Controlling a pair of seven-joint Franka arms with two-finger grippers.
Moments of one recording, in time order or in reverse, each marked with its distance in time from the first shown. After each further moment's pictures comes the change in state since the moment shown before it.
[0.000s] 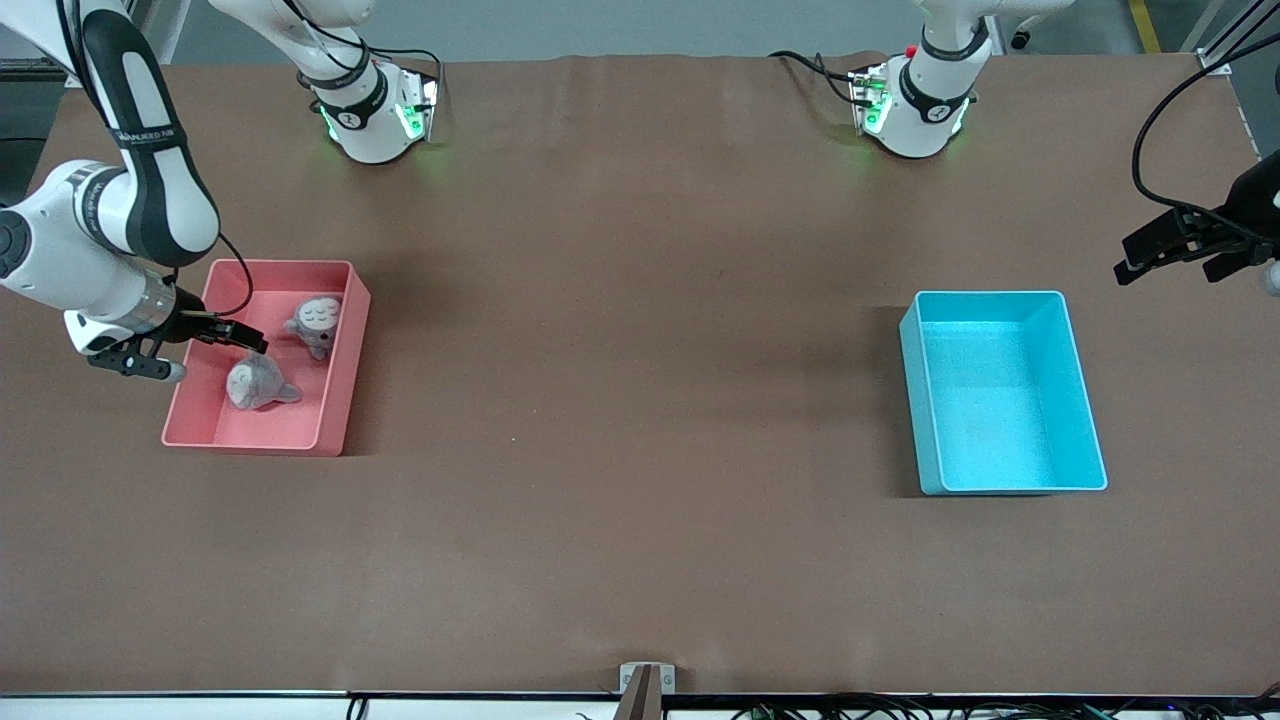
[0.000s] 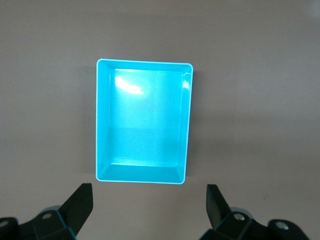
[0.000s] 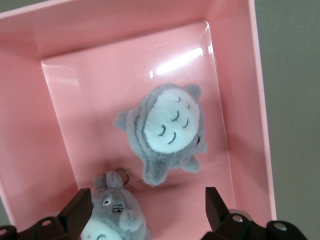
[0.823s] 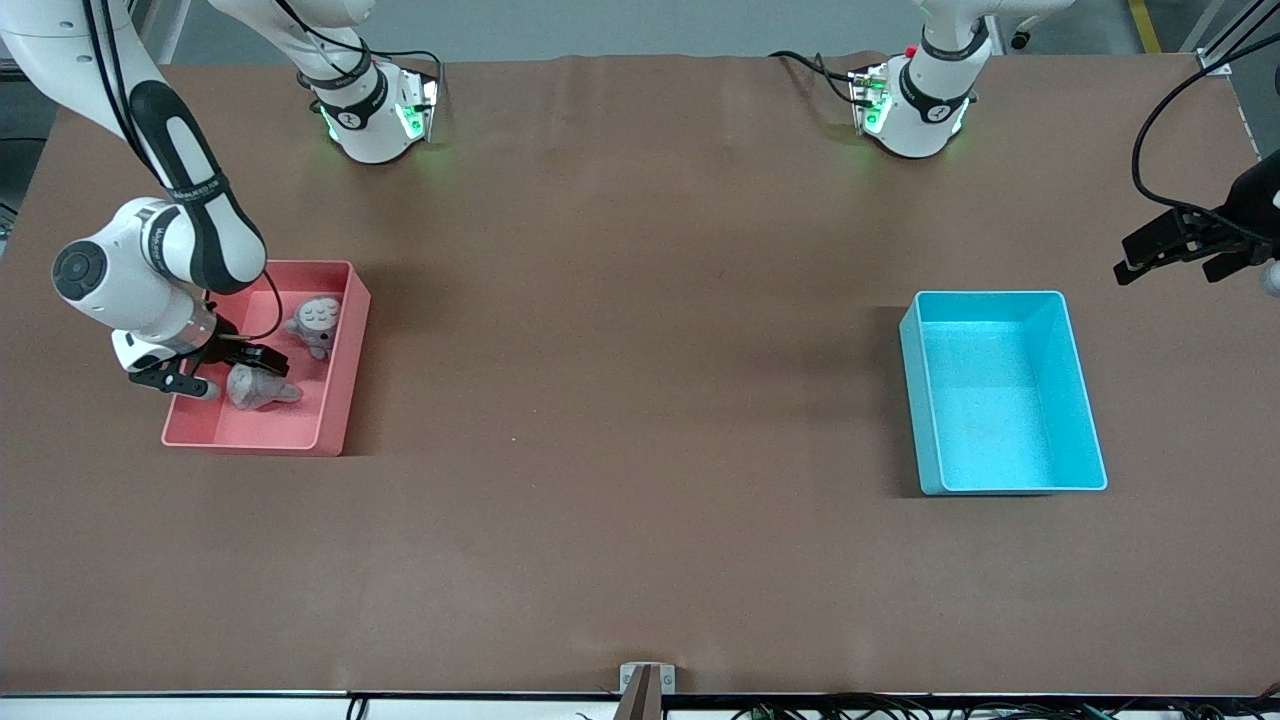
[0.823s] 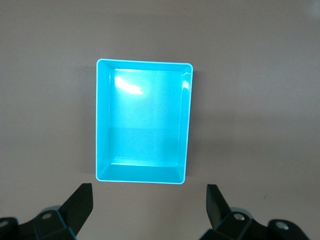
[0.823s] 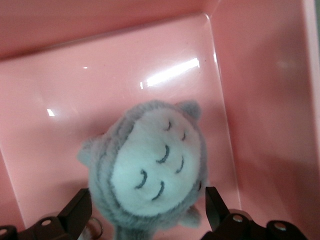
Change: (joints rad) left arm 0.000 0.000 0.000 0.000 0.000 0.000 0.000; right arm 0.000 0.172 0.003 -0.021 0.000 0.245 0.001
